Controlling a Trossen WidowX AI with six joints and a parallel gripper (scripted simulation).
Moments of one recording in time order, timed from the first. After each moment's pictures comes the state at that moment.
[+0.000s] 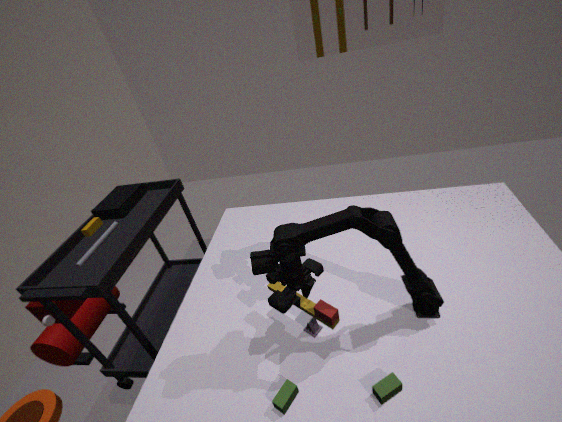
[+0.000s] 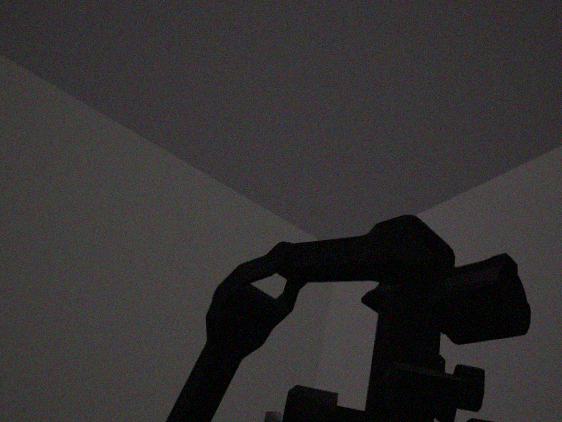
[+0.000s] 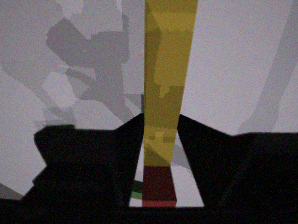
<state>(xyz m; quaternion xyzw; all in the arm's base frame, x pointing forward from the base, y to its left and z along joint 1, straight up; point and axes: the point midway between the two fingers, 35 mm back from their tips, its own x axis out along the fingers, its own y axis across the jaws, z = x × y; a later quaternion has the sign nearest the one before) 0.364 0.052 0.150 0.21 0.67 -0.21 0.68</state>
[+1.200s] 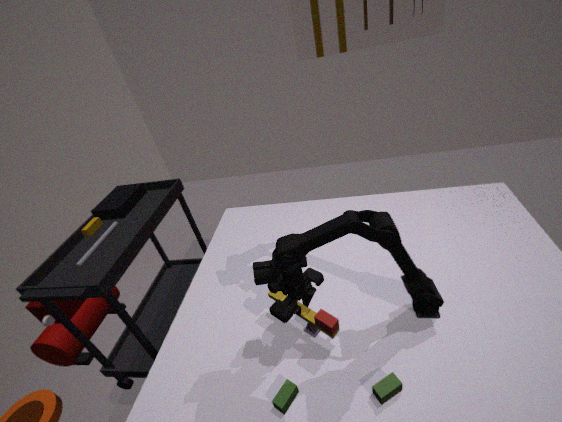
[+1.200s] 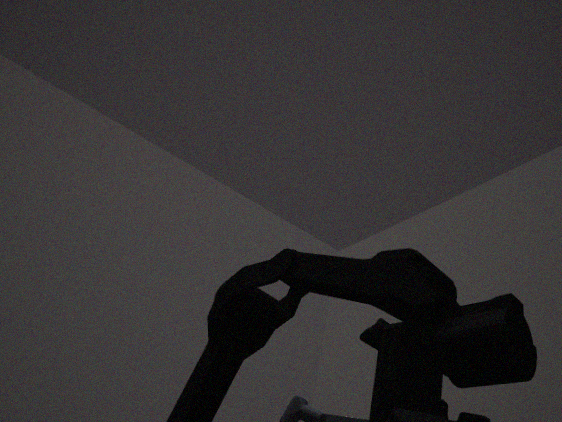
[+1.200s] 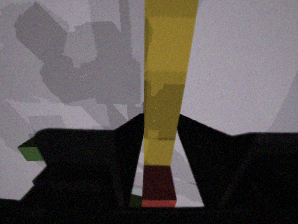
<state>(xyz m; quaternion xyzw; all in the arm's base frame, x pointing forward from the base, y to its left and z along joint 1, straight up) 0.370 0.055 0.113 0.21 0.67 -0.20 0.69</state>
